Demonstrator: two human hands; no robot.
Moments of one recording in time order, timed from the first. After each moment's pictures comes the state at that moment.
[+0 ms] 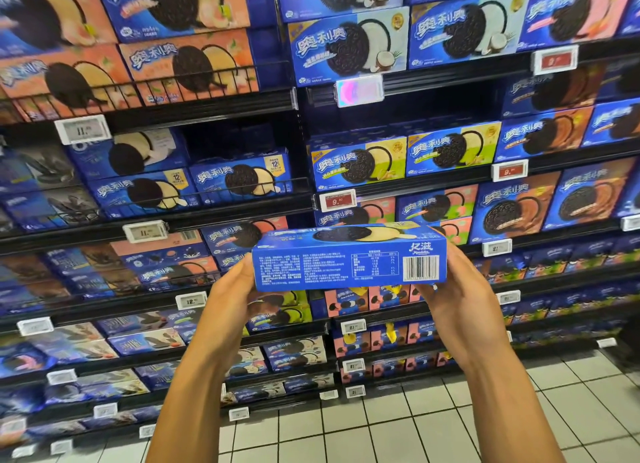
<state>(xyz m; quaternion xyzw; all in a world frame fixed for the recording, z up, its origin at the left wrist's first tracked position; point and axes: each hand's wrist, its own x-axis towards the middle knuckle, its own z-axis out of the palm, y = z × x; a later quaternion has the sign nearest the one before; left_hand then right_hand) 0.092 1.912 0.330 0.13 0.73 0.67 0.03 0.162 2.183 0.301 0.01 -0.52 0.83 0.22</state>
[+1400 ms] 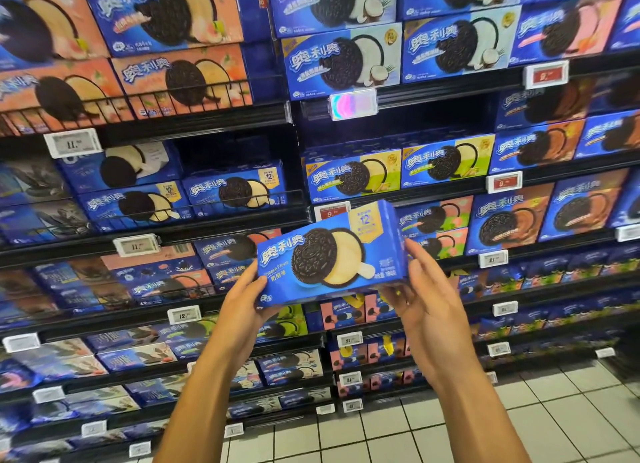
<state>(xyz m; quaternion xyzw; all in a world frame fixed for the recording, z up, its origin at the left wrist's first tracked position) 0.038 1.928 0.289 0.10 0.62 0.78 0.07 0.147 2.160 0.304 0.01 -0.46 0.86 0.22</state>
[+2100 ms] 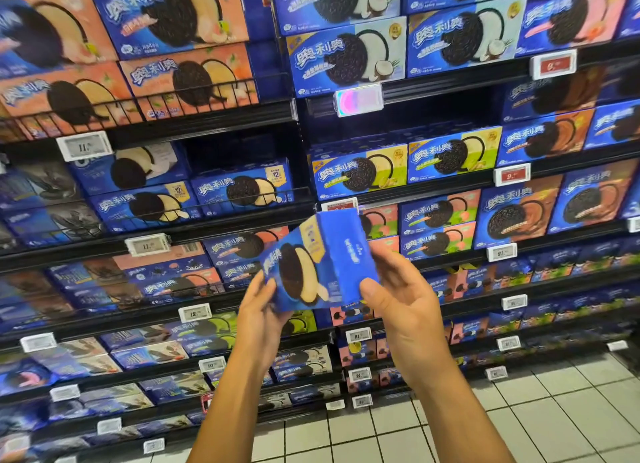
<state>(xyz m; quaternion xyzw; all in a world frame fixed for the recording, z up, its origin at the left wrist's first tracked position) 0.038 1.936 0.265 0.01 0.48 0.87 0.05 0.152 2.116 0.312 0.09 -0.50 0.83 0.22</state>
